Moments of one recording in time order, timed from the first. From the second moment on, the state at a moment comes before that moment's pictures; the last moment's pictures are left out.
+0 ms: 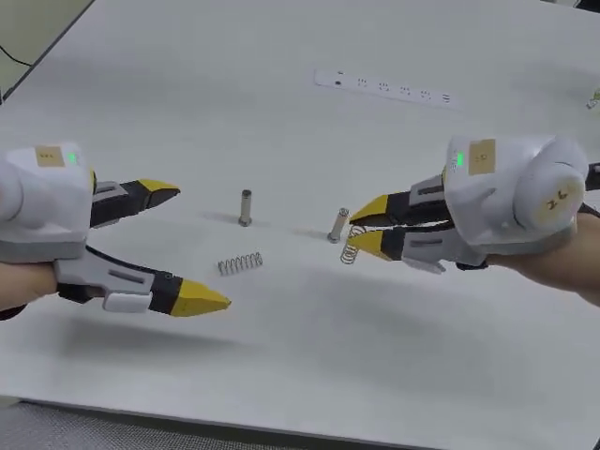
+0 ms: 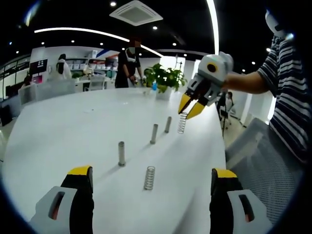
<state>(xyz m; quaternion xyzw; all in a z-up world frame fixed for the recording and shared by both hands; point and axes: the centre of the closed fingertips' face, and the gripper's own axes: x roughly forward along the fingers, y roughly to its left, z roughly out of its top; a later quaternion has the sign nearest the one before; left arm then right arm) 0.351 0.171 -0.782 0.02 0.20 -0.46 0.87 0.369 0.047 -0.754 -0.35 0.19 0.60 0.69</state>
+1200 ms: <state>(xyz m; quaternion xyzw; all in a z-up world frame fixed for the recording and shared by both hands) 0.351 0.181 -0.785 0.01 0.21 -0.44 0.87 0.433 0.053 -0.752 -0.36 0.19 0.55 0.73</state>
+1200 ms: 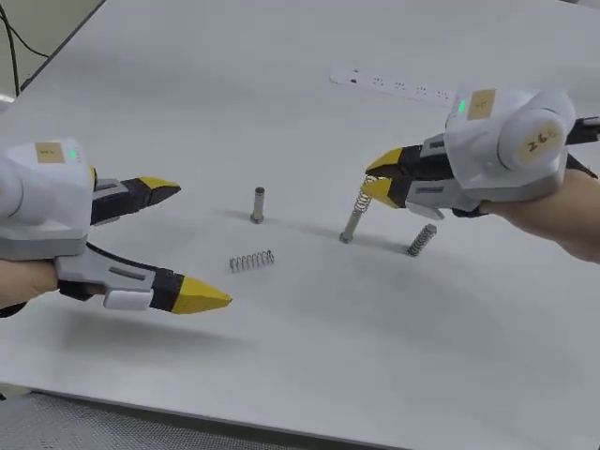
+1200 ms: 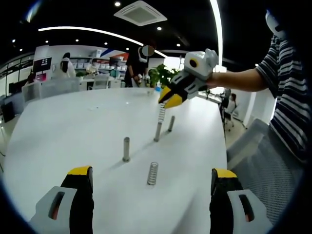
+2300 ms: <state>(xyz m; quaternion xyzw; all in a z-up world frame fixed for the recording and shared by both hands) 0.348 0.187 -0.787 0.01 0.21 -0.43 0.88 0.433 0.055 -0.808 -0.38 0.23 0.56 0.70</state>
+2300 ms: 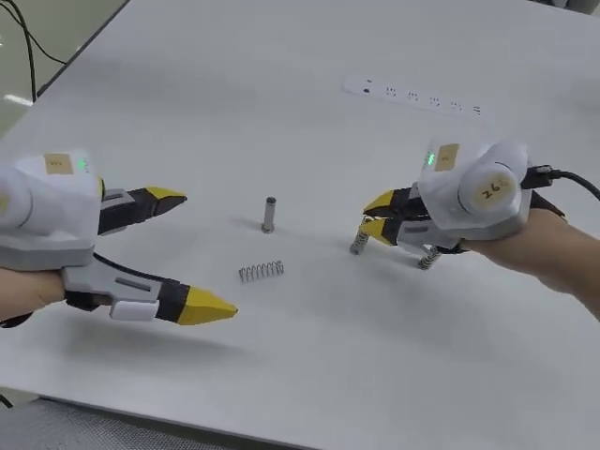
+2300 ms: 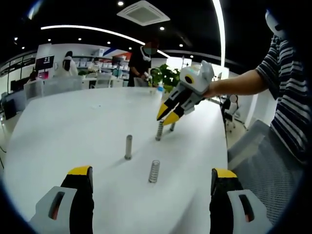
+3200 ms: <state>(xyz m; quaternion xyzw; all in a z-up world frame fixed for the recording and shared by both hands) 0.347 0.183 -0.784 0.01 0.21 -0.44 0.87 0.433 0.051 -0.808 -0.34 0.24 0.53 0.74</state>
